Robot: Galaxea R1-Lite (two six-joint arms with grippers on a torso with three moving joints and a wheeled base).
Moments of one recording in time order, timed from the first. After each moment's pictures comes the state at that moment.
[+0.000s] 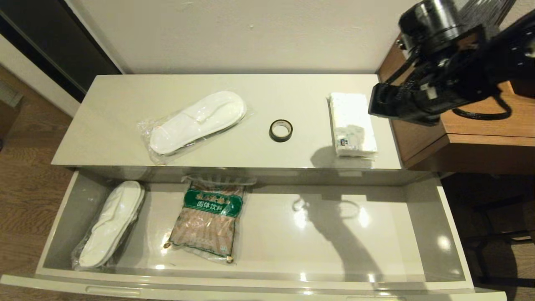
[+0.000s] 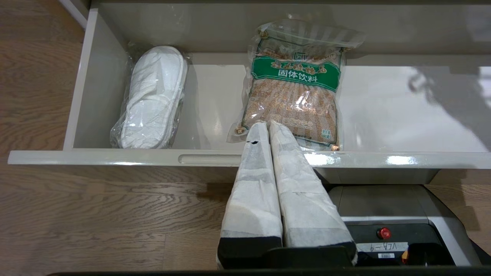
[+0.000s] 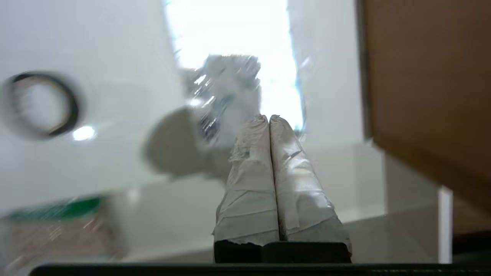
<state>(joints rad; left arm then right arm) 0.00 0.00 0.00 -0.01 -0.01 -0.01 0.50 1.87 -1.91 0.64 -0.53 0.48</state>
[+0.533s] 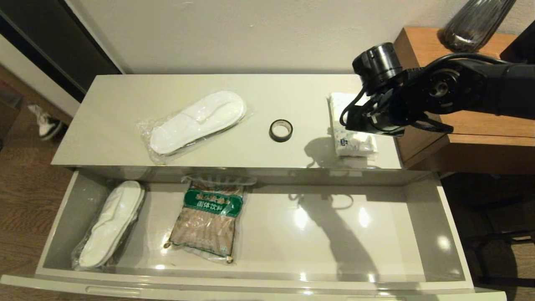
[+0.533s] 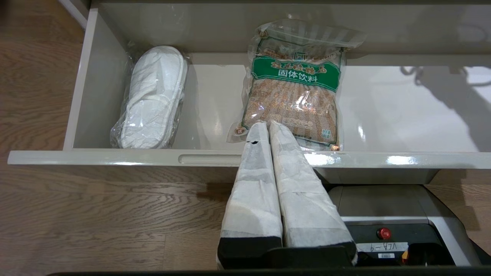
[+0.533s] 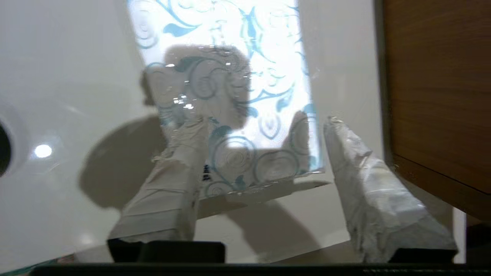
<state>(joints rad) 0.00 0.00 0.00 -0.01 -0.01 -0.01 0.48 2.04 -1.94 0.52 -0.63 0.45</state>
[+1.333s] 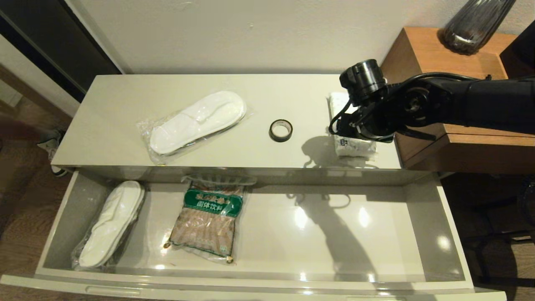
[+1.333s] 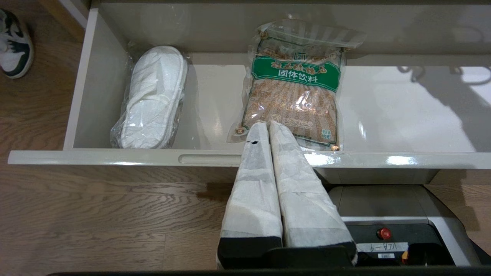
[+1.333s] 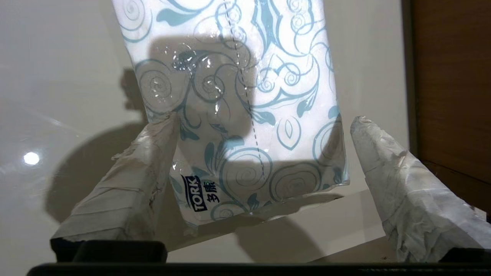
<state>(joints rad) 0.00 0.00 0.00 -0.01 -0.01 -0.01 0.48 2.11 -1.94 0.45 -0.66 0.46</state>
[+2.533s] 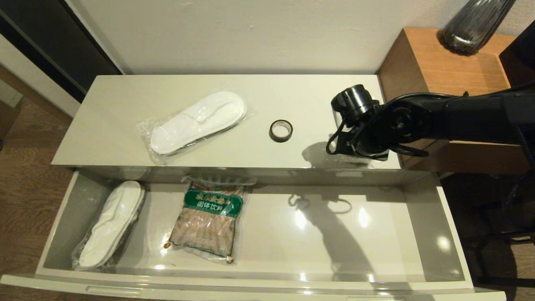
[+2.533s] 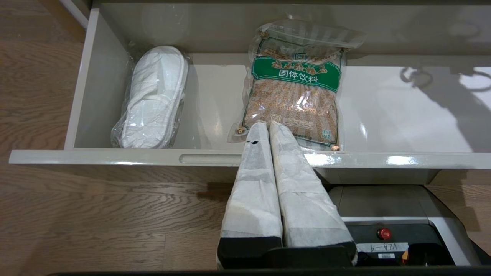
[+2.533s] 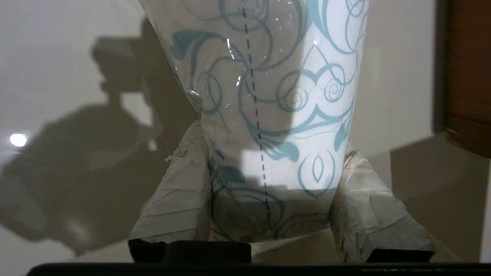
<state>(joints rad) 0.00 0.00 0.00 -0.01 -0.01 -0.01 0.47 2.13 -1.83 0.47 -0.64 0.56</state>
